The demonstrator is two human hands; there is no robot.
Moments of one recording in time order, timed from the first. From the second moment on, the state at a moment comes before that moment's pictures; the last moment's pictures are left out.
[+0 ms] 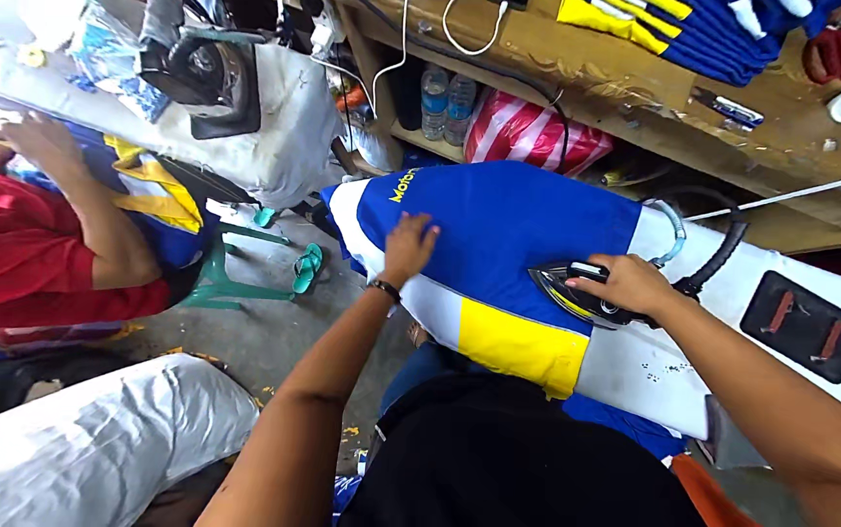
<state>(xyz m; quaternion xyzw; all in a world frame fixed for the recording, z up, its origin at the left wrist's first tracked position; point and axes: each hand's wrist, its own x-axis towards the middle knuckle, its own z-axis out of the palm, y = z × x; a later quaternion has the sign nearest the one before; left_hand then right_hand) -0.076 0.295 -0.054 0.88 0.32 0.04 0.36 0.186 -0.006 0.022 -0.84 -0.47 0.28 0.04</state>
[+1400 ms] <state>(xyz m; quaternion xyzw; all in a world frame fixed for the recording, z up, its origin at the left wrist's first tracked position) -0.148 0.460 -0.089 0.86 0.40 0.01 0.32 -0.002 0.246 0.046 -0.77 -0.57 0.27 0.00</state>
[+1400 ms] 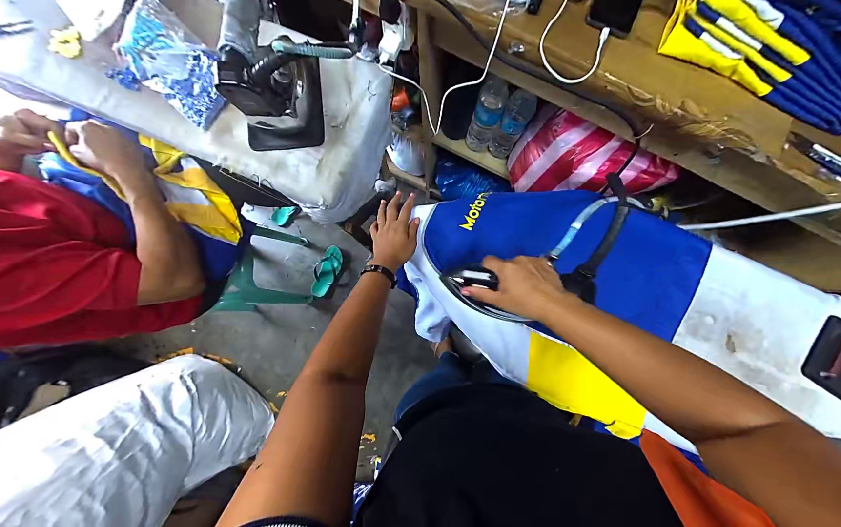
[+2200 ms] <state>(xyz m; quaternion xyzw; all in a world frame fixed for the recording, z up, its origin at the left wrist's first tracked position) -0.147 0.466 -0.089 0.85 0.43 -0.02 0.29 -0.012 0.280 0.053 -0.78 -0.54 0.31 0.00</state>
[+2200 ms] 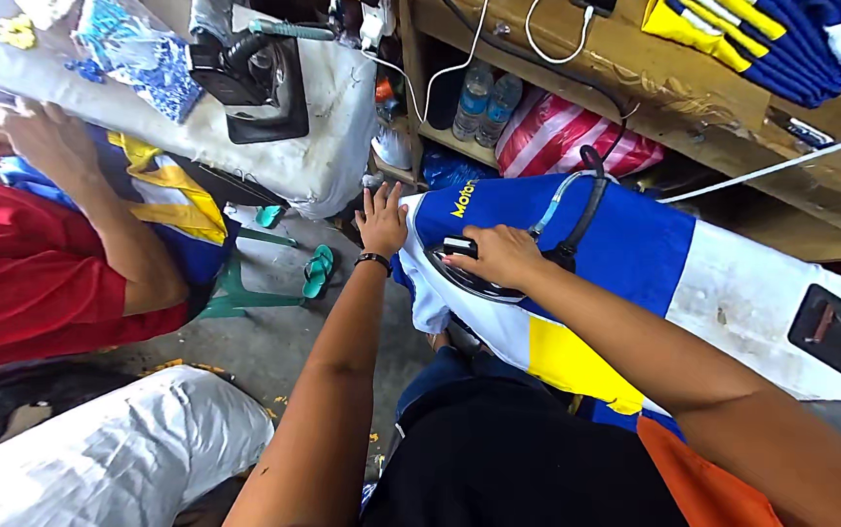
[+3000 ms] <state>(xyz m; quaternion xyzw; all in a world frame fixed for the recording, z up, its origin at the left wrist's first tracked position) -0.140 0.331 -0.075 0.81 0.47 0.15 0.30 0.045 0.187 0.055 -0.70 -0.62 0.34 -0.03</state>
